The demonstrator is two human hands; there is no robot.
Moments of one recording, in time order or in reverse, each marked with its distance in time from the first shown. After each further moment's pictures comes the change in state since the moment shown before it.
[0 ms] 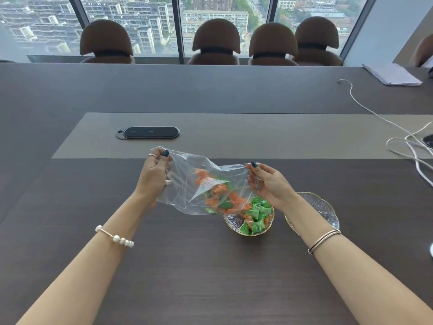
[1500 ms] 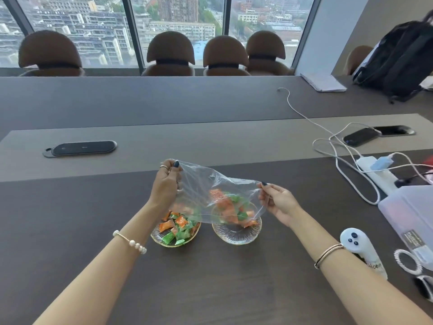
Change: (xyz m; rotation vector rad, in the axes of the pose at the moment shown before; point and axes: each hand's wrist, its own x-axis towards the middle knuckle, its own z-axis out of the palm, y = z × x) left_hand -0.036 0.013 0.213 -0.072 -0.141 -0.009; right_hand -0.061 -0.050 -0.208 0.041 0.360 0.002
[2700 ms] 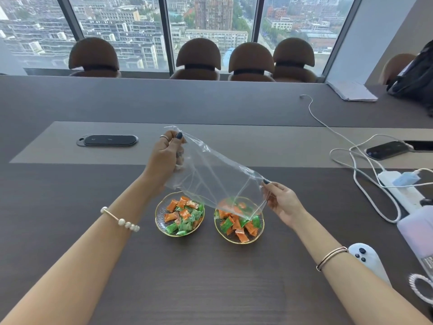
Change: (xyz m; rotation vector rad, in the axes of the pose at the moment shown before) left_hand -0.026 0.069 0.008 -0.074 0.044 0.112; right_hand 0.001 -0.009 -0.012 -0.098 -0.096 -0.024
